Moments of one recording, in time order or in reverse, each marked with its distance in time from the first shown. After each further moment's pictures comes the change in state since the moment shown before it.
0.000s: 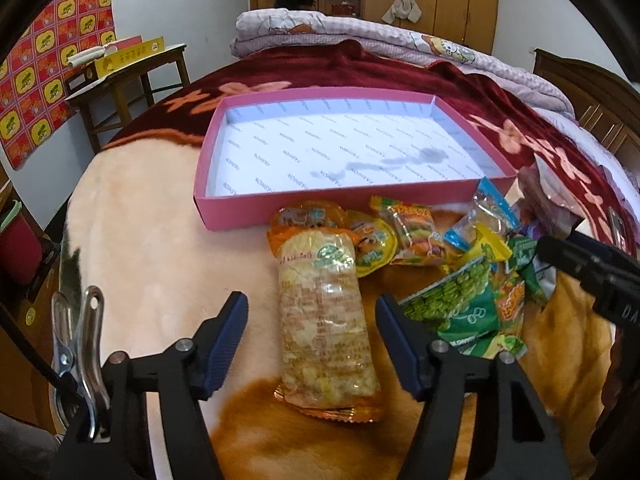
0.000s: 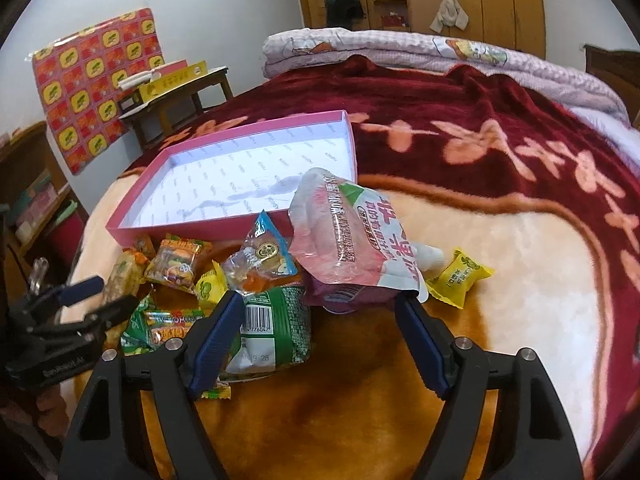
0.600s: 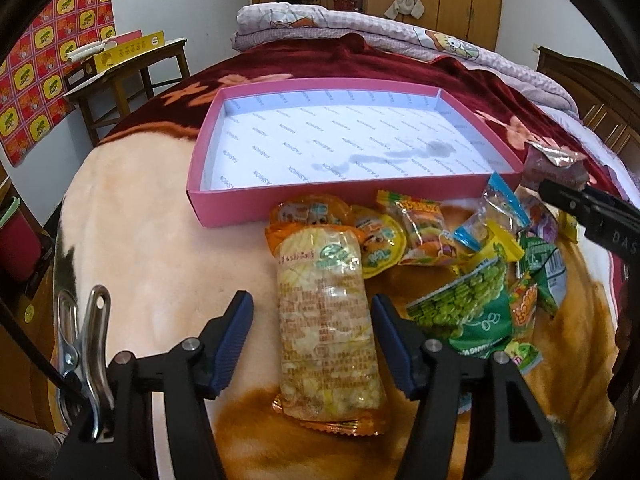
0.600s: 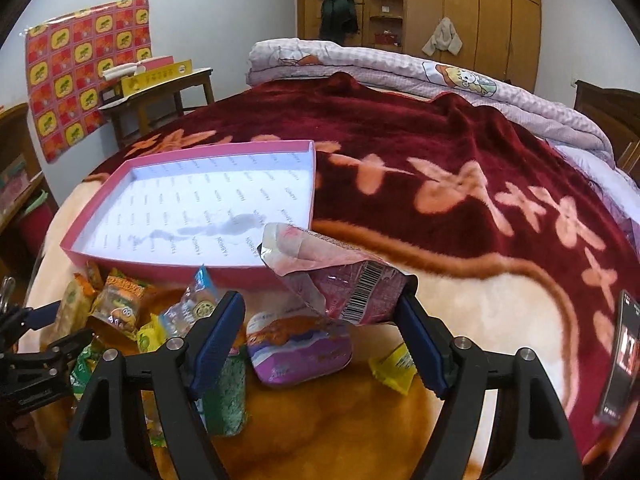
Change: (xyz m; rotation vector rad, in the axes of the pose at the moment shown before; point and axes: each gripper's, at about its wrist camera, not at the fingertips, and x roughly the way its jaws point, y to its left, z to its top) left arm 0.012 0.001 0.002 -0.002 0.014 0.005; right arm 0.017 -0.012 0.036 -0.102 -0.049 -0.129
